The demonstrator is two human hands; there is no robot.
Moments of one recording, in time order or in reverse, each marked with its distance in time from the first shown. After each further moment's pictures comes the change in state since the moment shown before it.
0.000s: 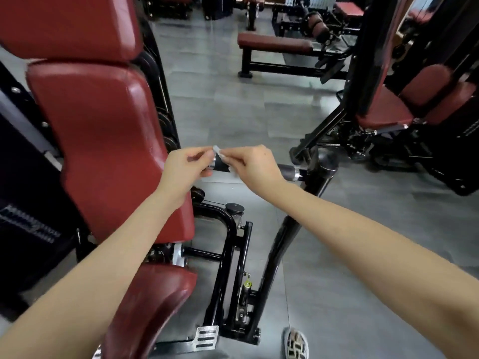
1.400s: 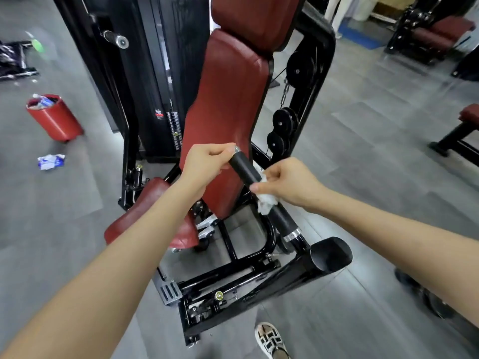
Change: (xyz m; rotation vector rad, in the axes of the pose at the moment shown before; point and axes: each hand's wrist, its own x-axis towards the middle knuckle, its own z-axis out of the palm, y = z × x) left_hand -0.019 0.009 0.084 -0.043 0.875 -0.213; right_hand 0.081 0.079 -0.044 0.197 -0.903 -0.384
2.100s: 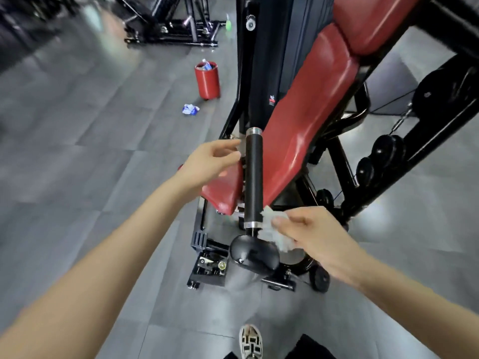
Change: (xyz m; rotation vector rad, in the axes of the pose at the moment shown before) left_hand -0.089 0.013 0.059 0.073 0.440 -0.171; right_hand -0.034 0.101 -0.055 0.397 -0.617 -0.267
